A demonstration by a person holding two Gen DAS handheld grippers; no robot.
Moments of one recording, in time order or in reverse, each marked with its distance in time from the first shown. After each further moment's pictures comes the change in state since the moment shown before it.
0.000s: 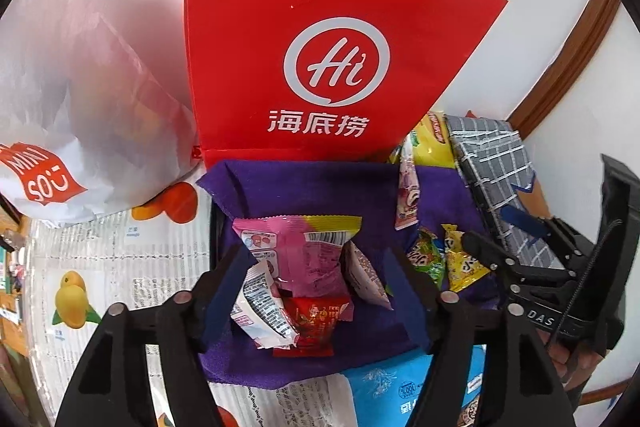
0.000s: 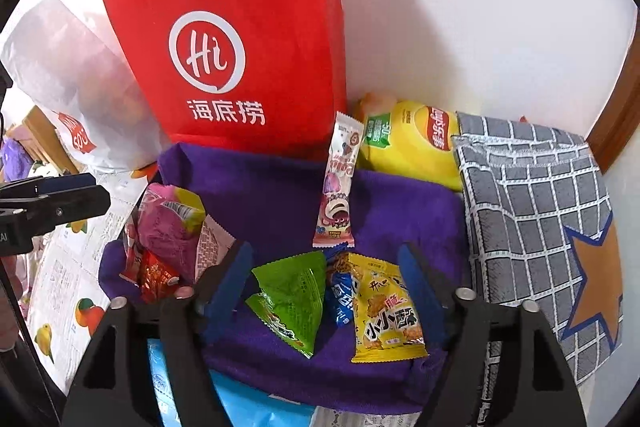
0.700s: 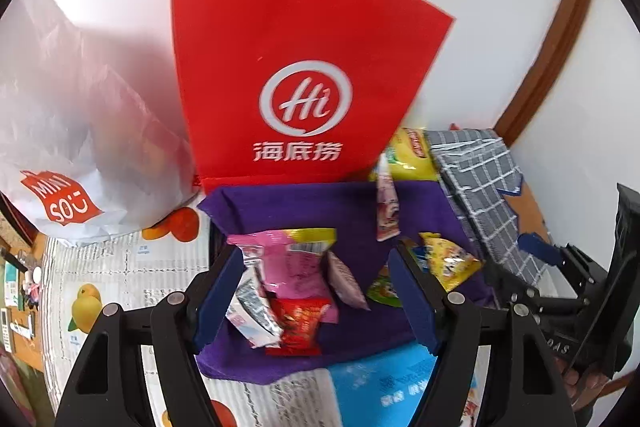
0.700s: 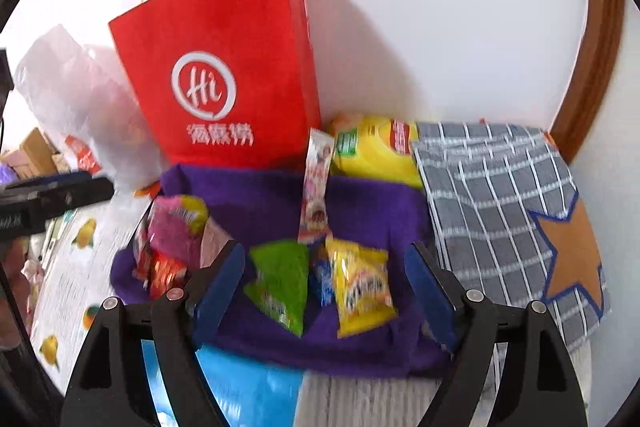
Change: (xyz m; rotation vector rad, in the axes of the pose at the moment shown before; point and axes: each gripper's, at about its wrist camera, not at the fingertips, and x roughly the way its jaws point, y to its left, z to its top) left arm -0.042 -0.029 -0.006 0.068 -0.106 0.005; right arm -0.058 -0.014 -0.033 0.076 -0.069 -0.021
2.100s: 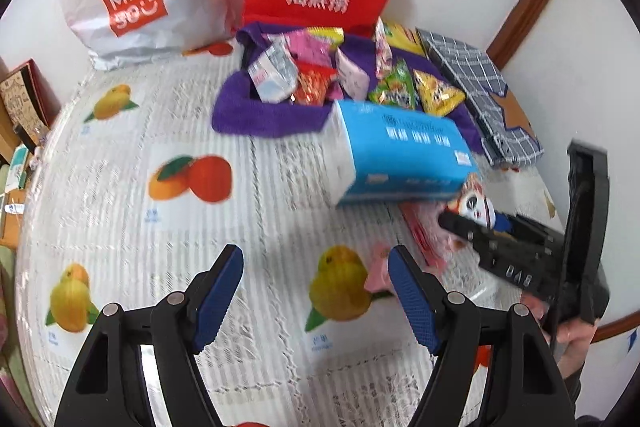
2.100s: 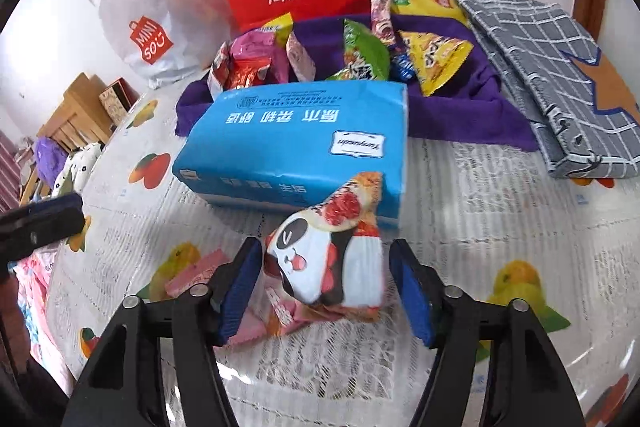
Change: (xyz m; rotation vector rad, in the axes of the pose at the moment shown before) left arm -0.061 0.009 -0.203 -0.092 0.158 -0.008; right arm -0.017 0.047 -0.167 0.048 0.143 0.177
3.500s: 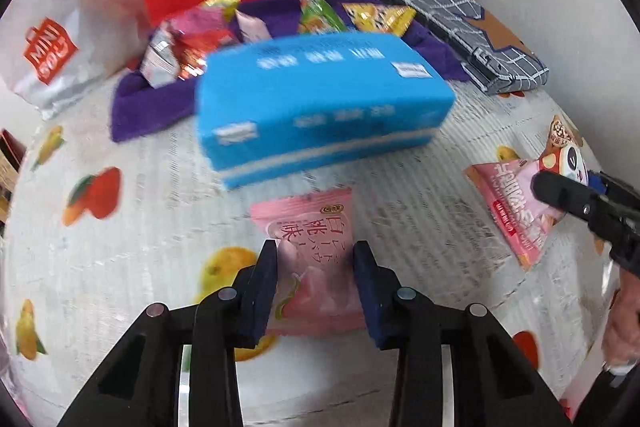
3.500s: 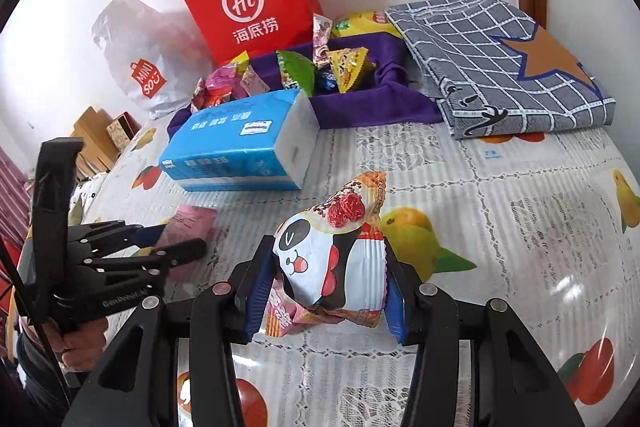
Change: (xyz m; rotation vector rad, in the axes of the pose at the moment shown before) left arm 0.070 -0.088 -0.024 0.242 -0.009 0.120; right arm -0.062 -0.075 -0.049 0.047 -0.135 0.020
